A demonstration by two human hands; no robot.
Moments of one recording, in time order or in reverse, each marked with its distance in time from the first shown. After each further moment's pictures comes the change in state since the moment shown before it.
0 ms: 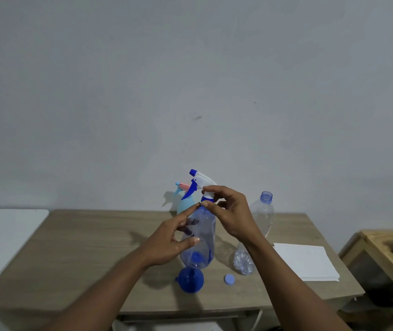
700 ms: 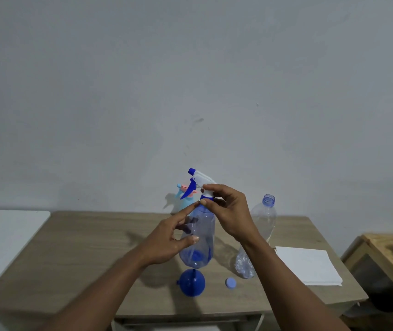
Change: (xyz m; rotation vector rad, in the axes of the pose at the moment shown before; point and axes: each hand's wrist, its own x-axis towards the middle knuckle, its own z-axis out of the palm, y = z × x) left_hand 0.004 -0.003 -0.010 0.003 0.012 0.014; right_hand 0.008 -0.005 0.010 0.121 0.026 -0.004
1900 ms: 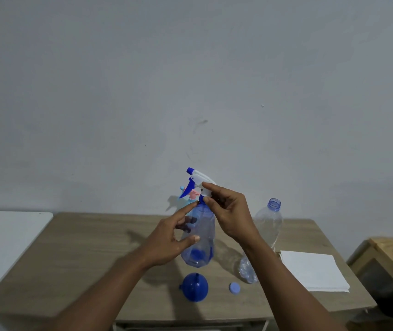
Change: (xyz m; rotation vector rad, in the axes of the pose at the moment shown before) left_hand 0.009 -0.006 -0.005 0.002 0.077 0.011; right_hand 0.008 -0.003 0.008 0.026 -0.026 0.060
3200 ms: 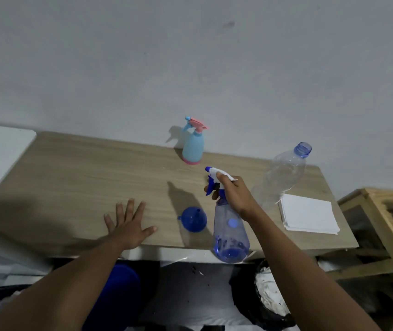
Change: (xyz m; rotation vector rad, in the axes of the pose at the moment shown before) left_hand -0.088 -0.221 0.039 0.629 -0.368 -0.776; right_hand -0.034 0.116 -0.002 -0.210 -0.118 0.539
